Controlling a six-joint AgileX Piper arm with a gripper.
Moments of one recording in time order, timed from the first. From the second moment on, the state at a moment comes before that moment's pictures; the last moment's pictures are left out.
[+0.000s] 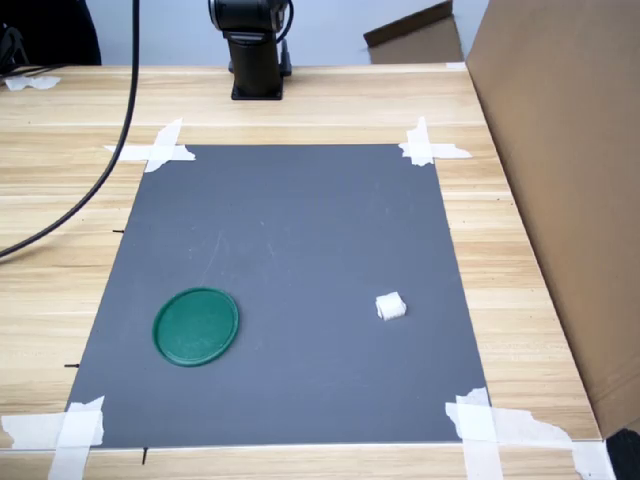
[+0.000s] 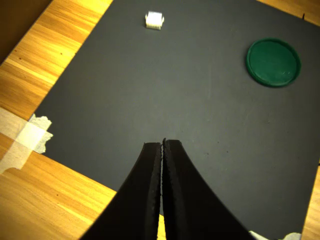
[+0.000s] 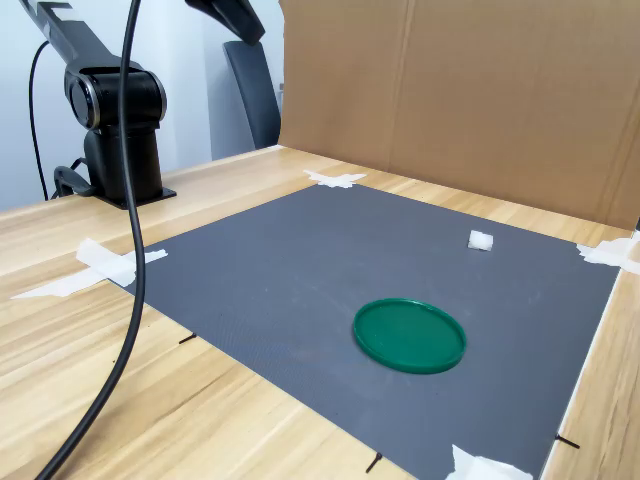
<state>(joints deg) -3.2 27.7 -36.1 22.4 53.2 -38.2</state>
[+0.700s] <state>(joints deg) -3.2 55.8 -67.4 13.7 71.4 -38.2</state>
